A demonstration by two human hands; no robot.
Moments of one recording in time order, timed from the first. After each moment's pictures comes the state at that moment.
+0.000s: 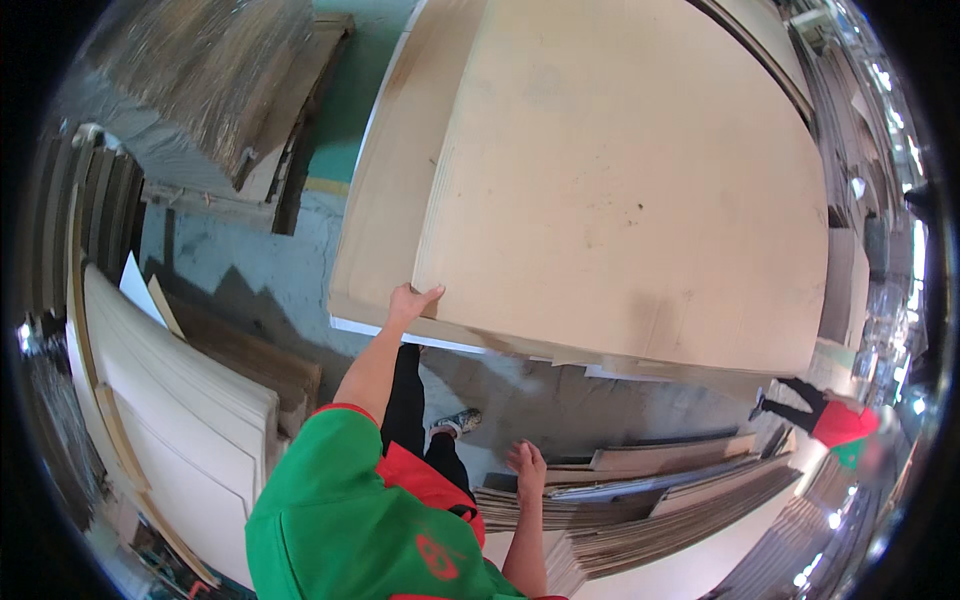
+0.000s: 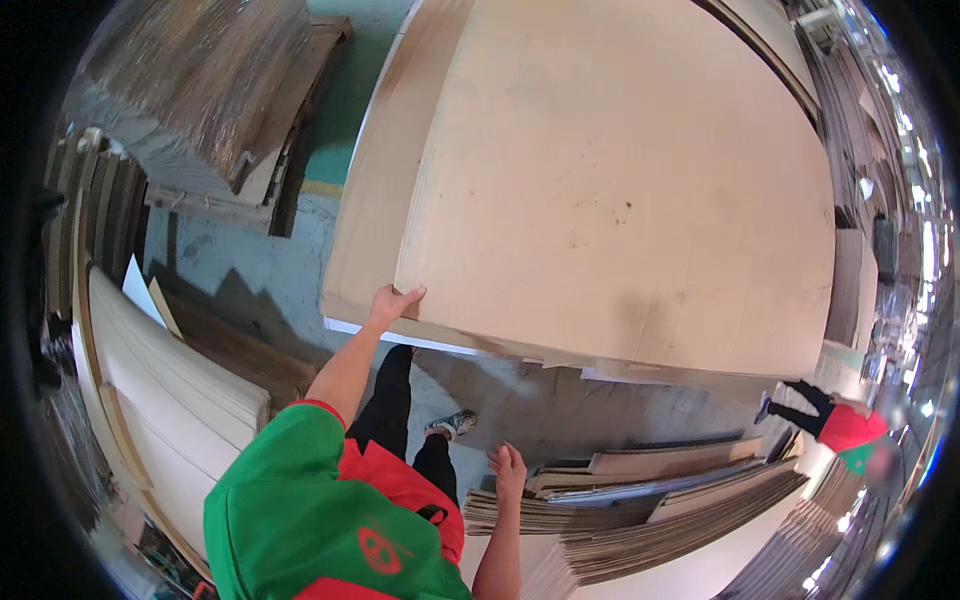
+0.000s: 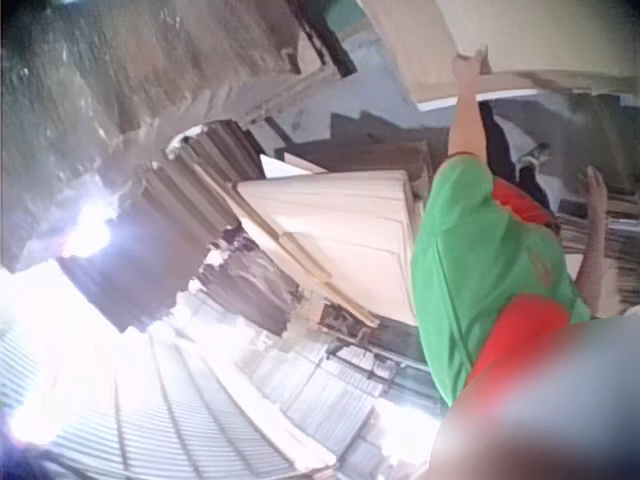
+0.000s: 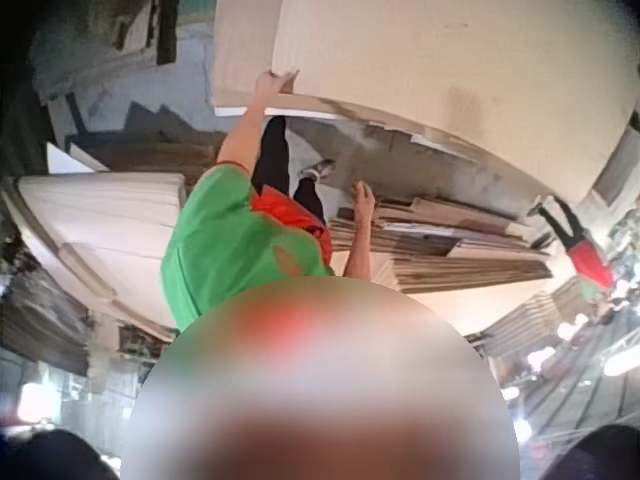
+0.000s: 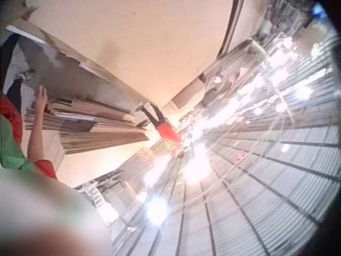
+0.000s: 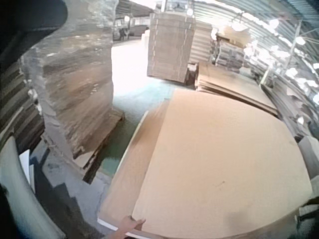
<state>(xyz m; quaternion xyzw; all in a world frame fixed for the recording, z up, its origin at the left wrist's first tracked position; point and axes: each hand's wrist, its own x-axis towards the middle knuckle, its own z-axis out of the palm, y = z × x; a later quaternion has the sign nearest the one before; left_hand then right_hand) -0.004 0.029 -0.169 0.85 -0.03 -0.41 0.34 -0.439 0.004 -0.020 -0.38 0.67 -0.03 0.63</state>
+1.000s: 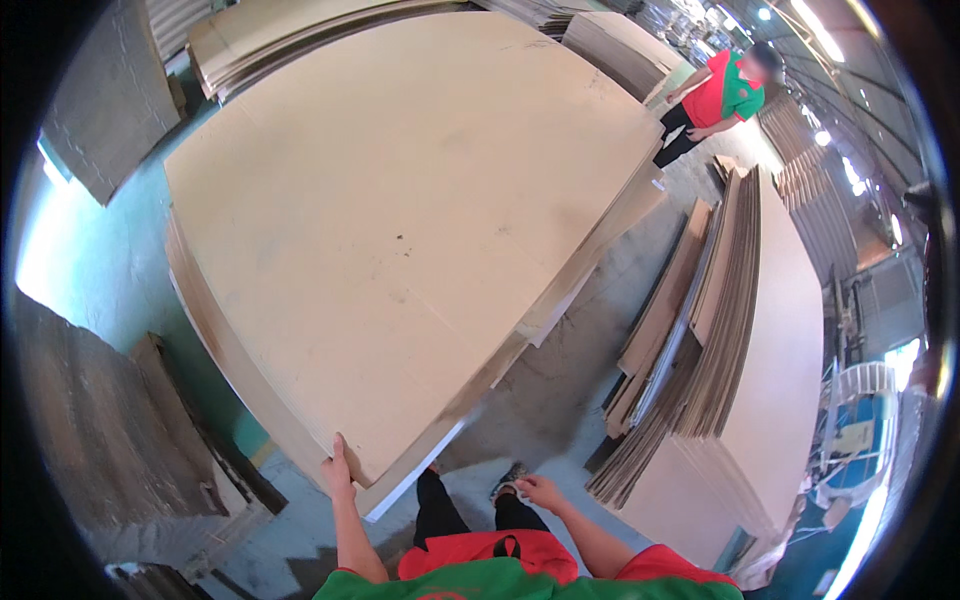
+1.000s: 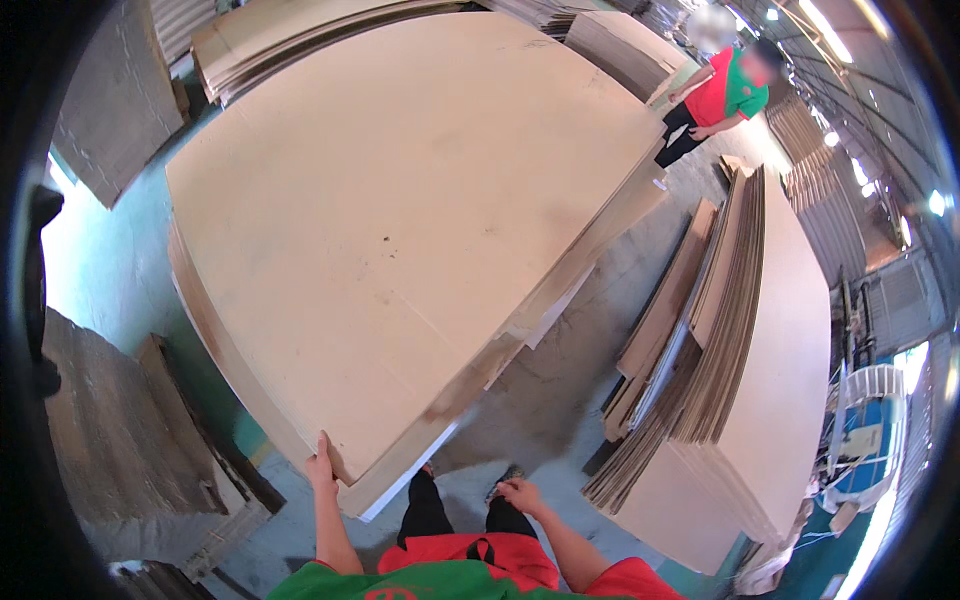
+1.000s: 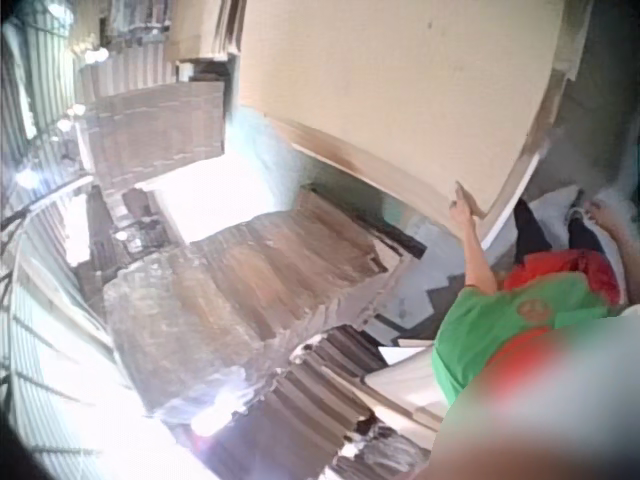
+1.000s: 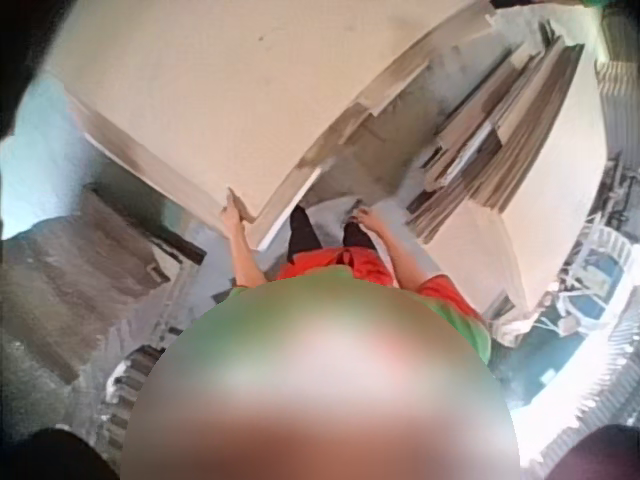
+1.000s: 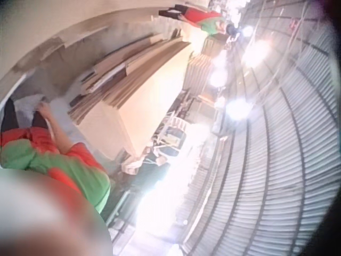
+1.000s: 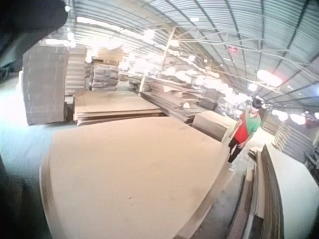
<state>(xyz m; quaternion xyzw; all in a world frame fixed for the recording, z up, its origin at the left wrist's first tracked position) 0.031 -0.008 -0.060 0.81 -0.05 -0.47 0.35 -0.405 0.069 -0.024 -0.39 0.72 -0.01 0.57</state>
